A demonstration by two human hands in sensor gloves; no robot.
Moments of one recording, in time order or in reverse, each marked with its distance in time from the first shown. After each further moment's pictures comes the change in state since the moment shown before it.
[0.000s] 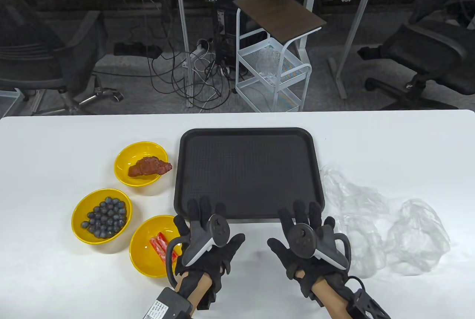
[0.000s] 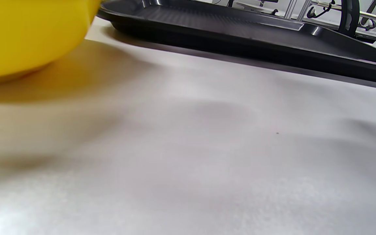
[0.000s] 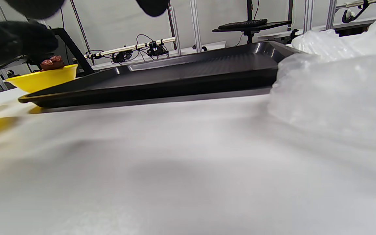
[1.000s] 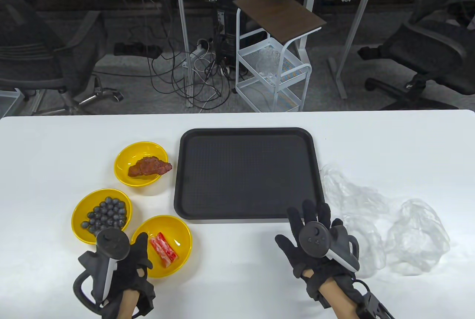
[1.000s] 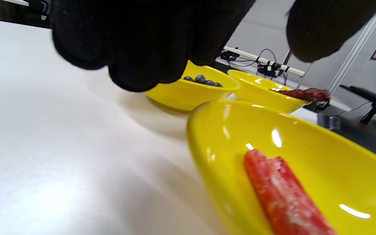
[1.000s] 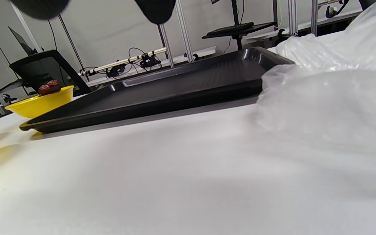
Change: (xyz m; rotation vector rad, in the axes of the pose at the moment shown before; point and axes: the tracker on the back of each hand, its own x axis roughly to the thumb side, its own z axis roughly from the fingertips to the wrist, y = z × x) left_hand -0.174 0.035 0.064 0.306 0.567 0.298; right_hand -0.014 -0.012 0.008 -0.022 0.032 -0.088
